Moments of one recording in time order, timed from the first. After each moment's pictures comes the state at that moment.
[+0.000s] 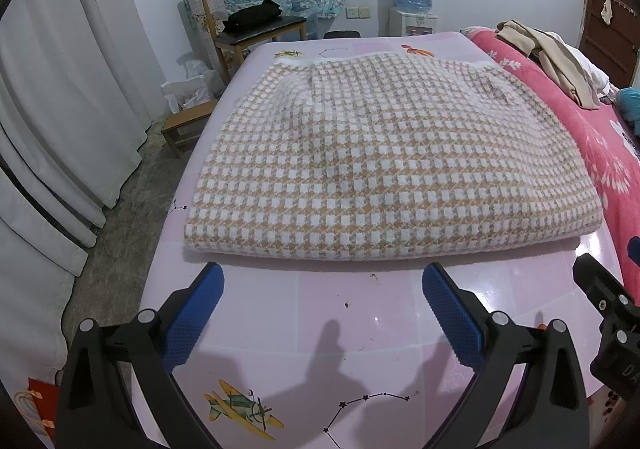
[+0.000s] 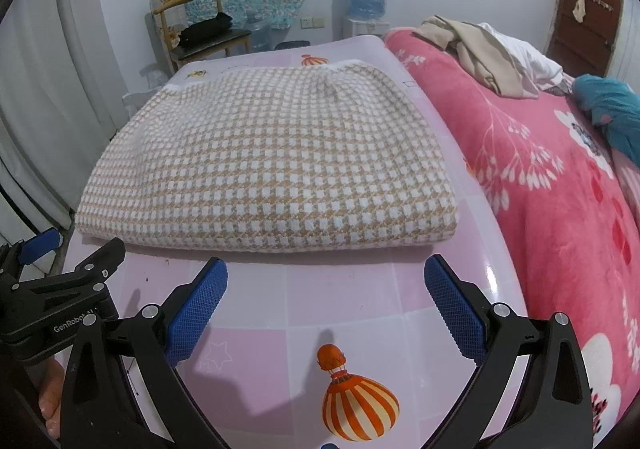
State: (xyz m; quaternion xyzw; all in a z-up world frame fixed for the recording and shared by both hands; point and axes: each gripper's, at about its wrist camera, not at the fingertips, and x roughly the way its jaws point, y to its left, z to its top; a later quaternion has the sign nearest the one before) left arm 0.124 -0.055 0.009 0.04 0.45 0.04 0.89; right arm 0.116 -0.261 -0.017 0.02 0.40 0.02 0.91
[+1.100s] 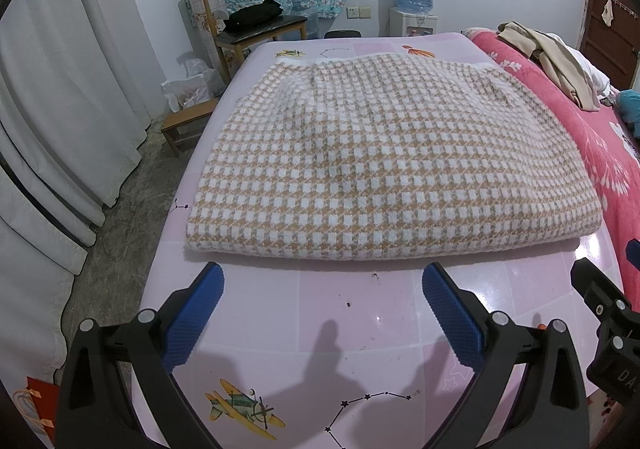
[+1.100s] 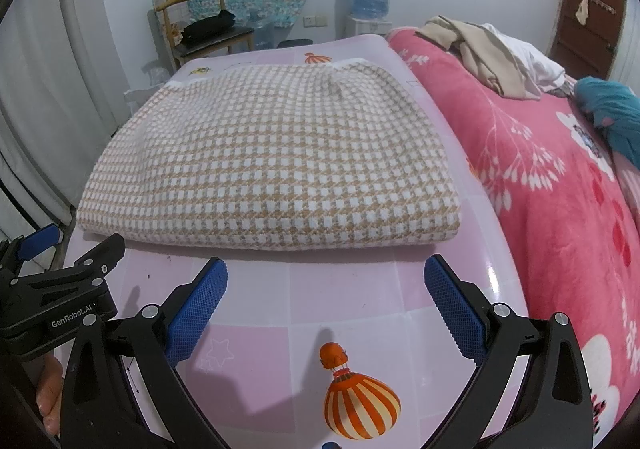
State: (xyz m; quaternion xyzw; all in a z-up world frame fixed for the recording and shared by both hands) left arm 0.125 -0.053 0.011 0.04 0.45 0.04 0.89; right arm 0.117 -0.260 -0.016 0.02 0.41 0.02 0.91
